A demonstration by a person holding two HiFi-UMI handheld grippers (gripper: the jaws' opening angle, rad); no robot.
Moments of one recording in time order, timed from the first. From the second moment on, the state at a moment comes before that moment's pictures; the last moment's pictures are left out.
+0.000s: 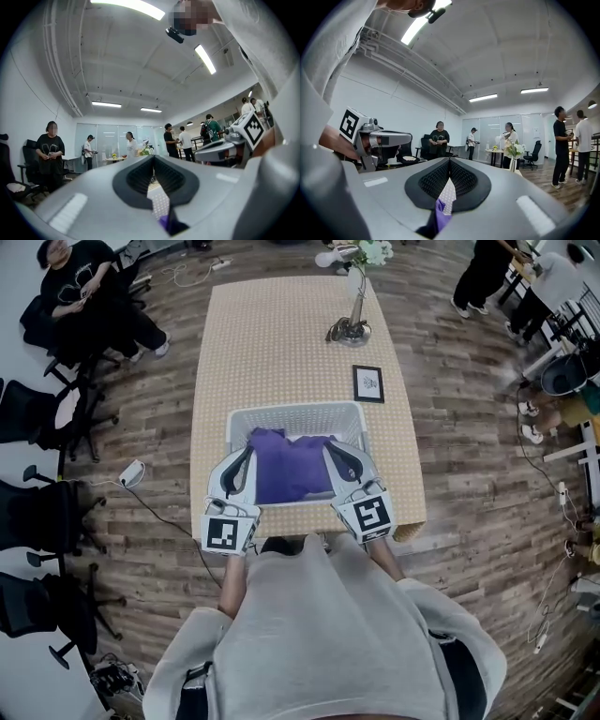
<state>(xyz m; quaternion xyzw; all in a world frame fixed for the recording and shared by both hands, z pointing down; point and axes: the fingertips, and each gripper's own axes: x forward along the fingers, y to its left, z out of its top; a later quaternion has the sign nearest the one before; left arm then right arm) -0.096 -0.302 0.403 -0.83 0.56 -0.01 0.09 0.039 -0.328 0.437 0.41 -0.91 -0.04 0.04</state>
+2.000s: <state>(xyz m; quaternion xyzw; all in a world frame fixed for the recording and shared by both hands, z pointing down) -0.183 -0.383 0.454 -0.82 0.57 -0.03 0.01 -0.039 -0.334 0.600 0.06 -0.85 -0.19 0.49</state>
